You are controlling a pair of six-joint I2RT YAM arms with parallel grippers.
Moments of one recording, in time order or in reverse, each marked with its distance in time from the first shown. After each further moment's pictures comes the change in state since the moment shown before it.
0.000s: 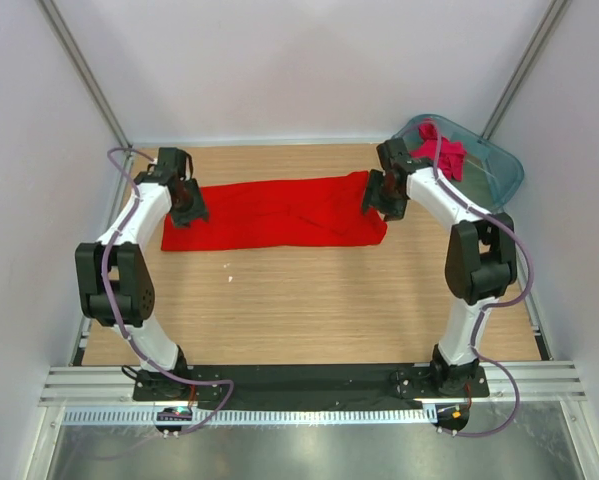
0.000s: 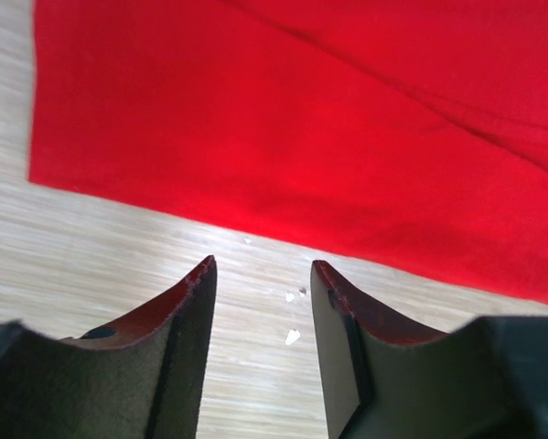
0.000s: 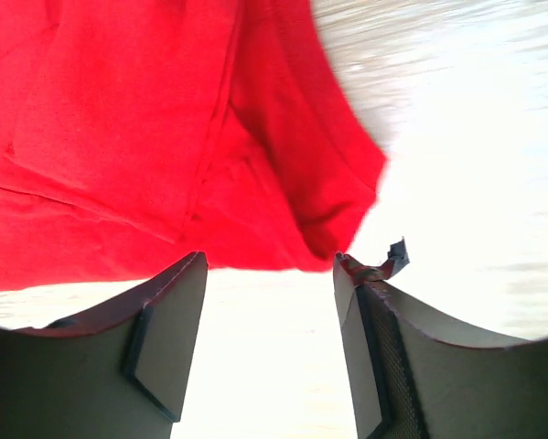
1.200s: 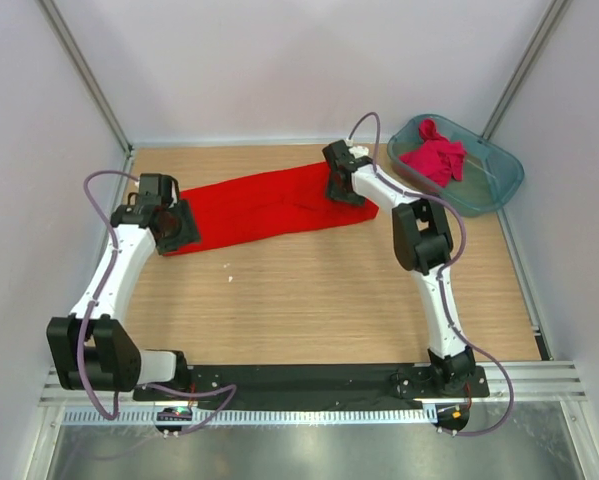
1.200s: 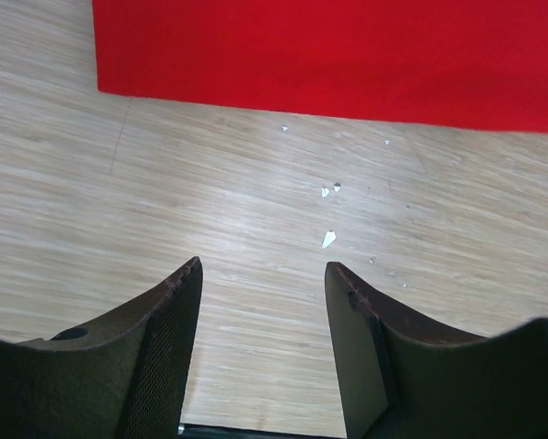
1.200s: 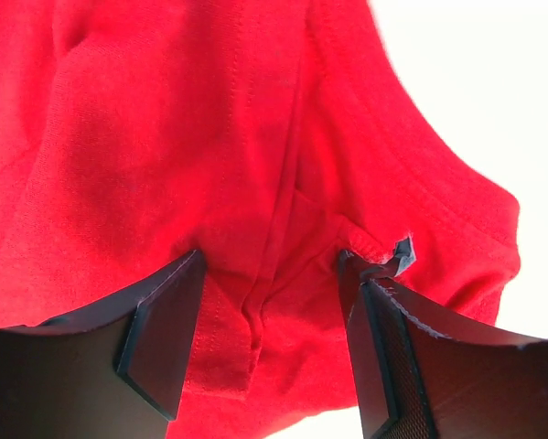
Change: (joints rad) left arm 0.000 -0.391 -0.237 -0.076 -0.023 0.041; right arm 0.171 0.418 0.363 0.092 0.349 0.119
